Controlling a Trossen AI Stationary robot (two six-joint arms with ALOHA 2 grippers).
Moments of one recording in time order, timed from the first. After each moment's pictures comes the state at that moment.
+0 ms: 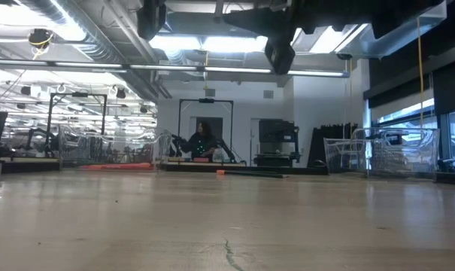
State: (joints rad) left arm -0.40 1.39 0.89 0.19 -0.51 -0.73; right arm 0.25 1.60 0.81 0.62 0.02 0.51
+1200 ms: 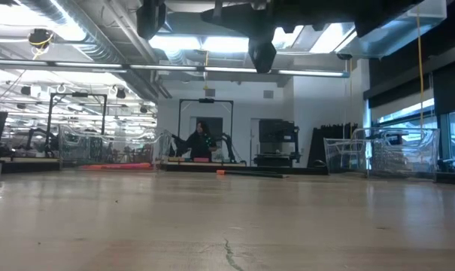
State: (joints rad) left arm -0.41 1.39 0.89 0.19 -0.51 -0.72; right arm 0.24 1.69 0.91 0.61 0.01 0.47
